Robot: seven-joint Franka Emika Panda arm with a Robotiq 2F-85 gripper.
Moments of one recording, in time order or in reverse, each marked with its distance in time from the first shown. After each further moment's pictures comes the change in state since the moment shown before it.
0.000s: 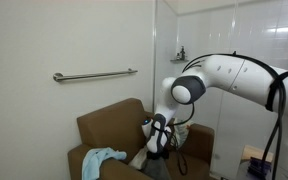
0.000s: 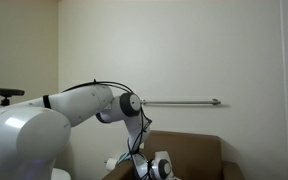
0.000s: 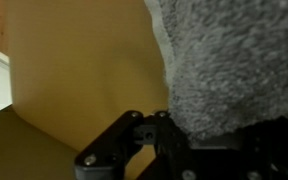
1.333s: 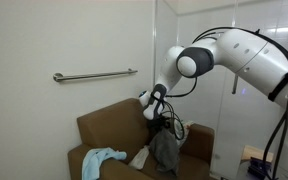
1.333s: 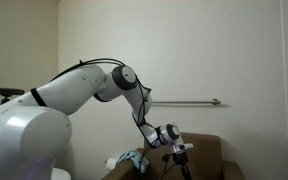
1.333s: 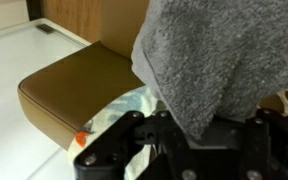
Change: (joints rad) arm 0.044 -0.314 -0.141 -0.055 -0.120 -0.329 0.045
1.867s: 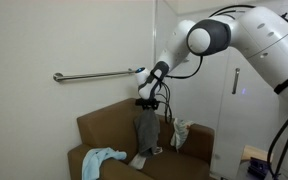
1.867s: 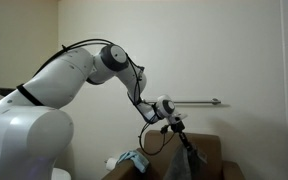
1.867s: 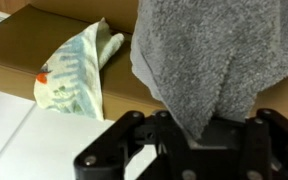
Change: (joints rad) arm 0.064 -0.255 -0.037 -0.051 -0.047 0.153 0.126
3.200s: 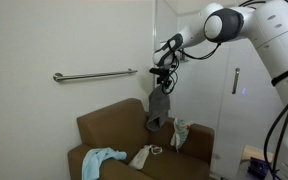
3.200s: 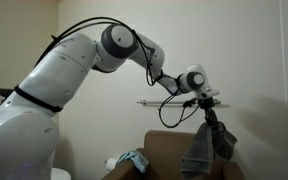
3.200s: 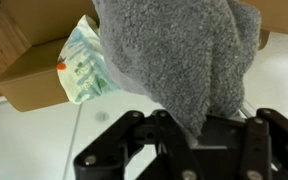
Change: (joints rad) arm -0.383 -0.148 0.133 0.209 0.254 -0.217 0.019
